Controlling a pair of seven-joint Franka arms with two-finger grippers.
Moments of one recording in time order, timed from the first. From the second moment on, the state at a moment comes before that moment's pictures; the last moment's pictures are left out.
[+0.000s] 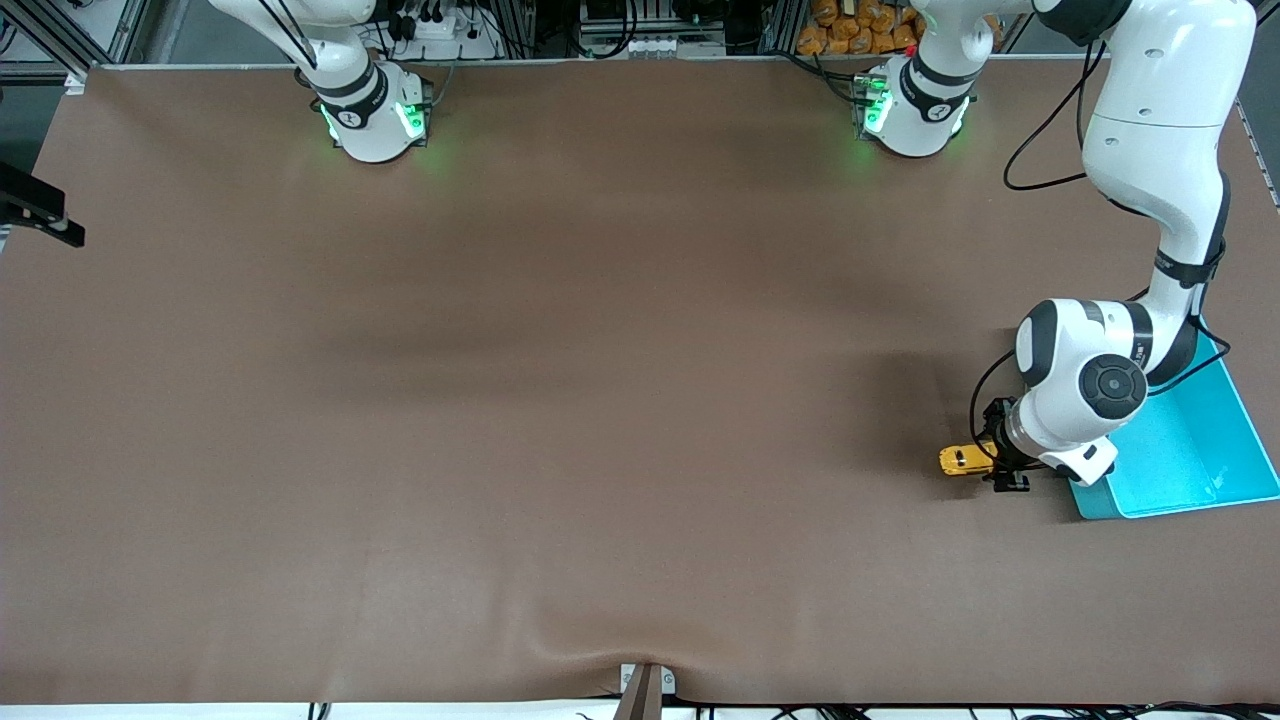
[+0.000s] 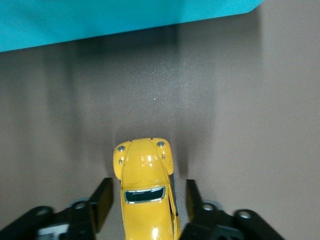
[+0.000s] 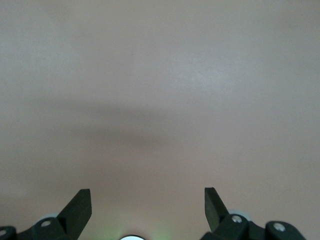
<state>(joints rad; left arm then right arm) 0.04 0.64 -0.05 -1.80 0.18 2.48 -1.67 -0.12 0.10 0.01 -1.27 0.04 1.32 -0.21</state>
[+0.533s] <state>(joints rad) 0.05 0.54 -0.05 -1.78 0.19 2.39 -1.49 -0.12 -0.03 0.01 -1.51 0.04 1.47 -0.10</state>
